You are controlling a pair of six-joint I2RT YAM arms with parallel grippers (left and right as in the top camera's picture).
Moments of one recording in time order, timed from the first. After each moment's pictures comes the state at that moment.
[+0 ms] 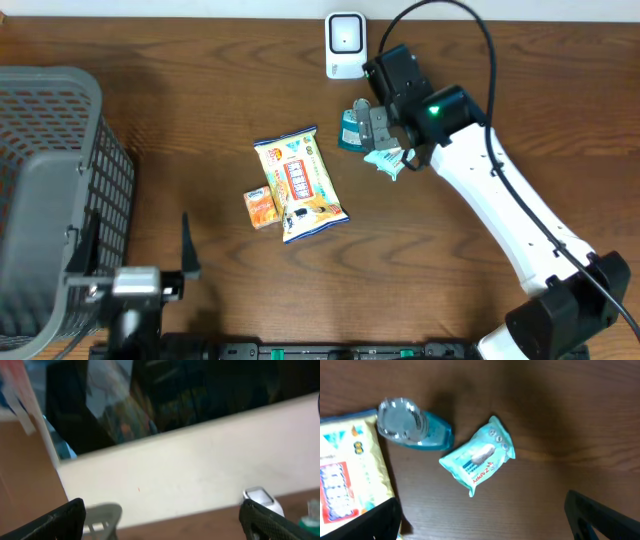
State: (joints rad) left arm 0.00 0.02 0.57 -0.29 0.04 0.24; right arm 0.52 1.72 1.63 -1.03 0.30 0.29
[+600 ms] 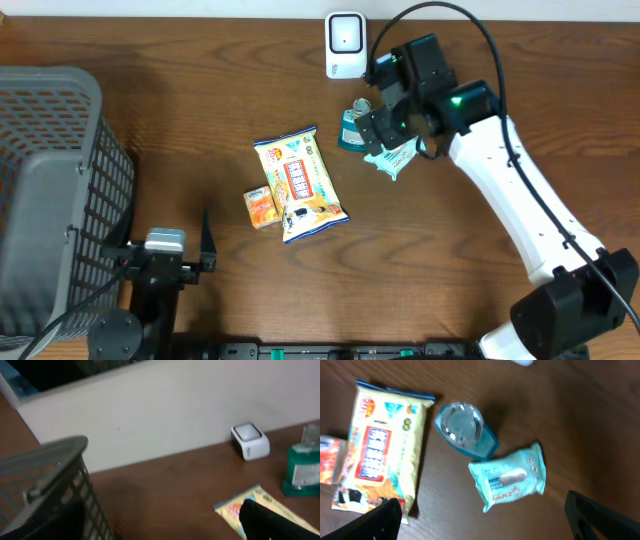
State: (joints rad) left arm 0.00 0.07 0.47 -0.45 0.04 0.24; right arm 0.40 1.72 1.60 -0.92 -0.06 -0.12
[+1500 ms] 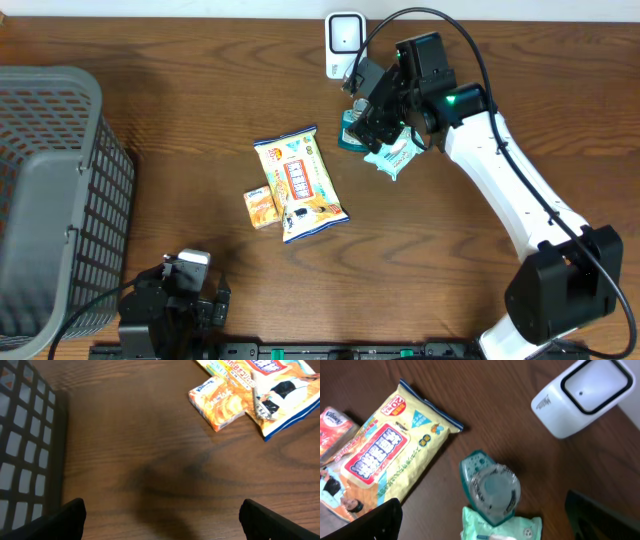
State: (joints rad) left arm 0.00 0.07 0.46 -1.11 0.04 0.24; right arm 0.37 1.78 1.53 -0.68 -0.29 -0.55
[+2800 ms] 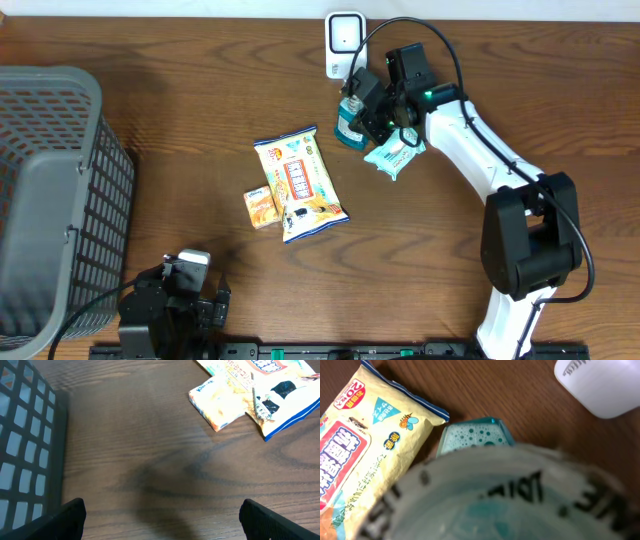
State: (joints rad) left arm 0.00 0.07 0.46 -1.11 0.04 0.24; right arm 0.33 2.00 1.52 -0.57 -0.35 -0.46
